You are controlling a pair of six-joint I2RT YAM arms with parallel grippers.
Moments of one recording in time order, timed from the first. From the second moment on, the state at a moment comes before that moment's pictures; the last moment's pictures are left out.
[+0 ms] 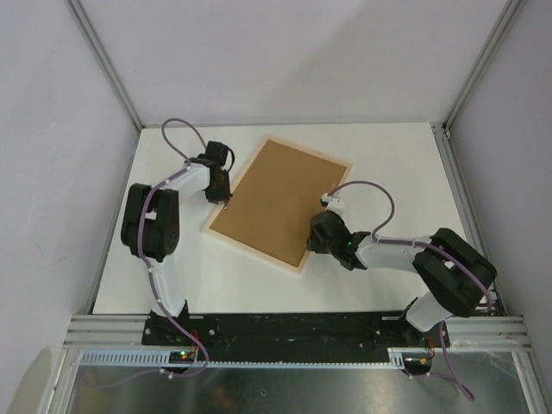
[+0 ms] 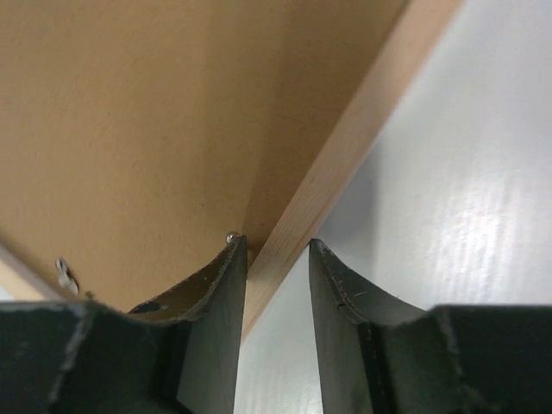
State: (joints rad) left arm -0.23 1.92 1.32 -0.56 -0.12 -0.34; right arm 0.81 1.55 0.68 0.07 0.30 0.73
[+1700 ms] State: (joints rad) left arm -0.31 1.53 0.92 -0.50 -0.13 -1.10; right arm 0.46 1.30 0.64 -0.06 -0.02 0.66
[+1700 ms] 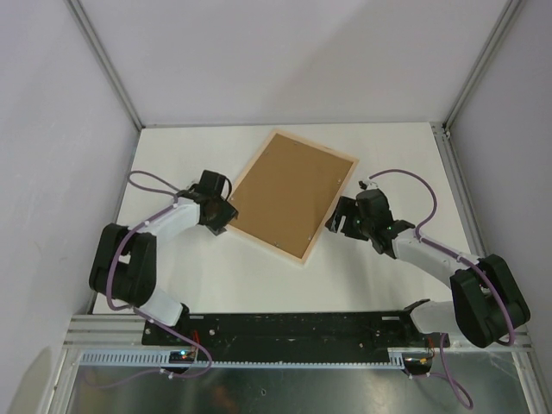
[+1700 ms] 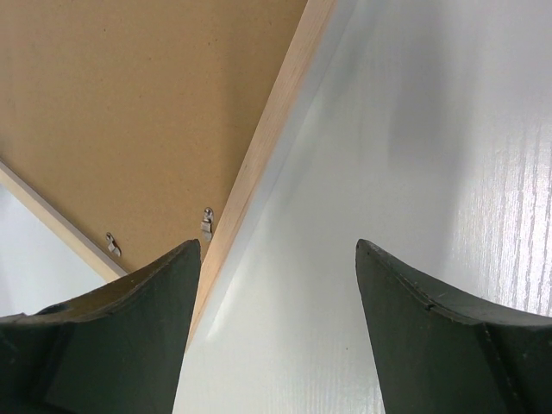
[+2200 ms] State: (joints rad) left arm -0.32 1.59 0.90 -0.48 -0.13 -1.13; right arm 0.45 1.30 0.64 -0.06 -0.02 0.65
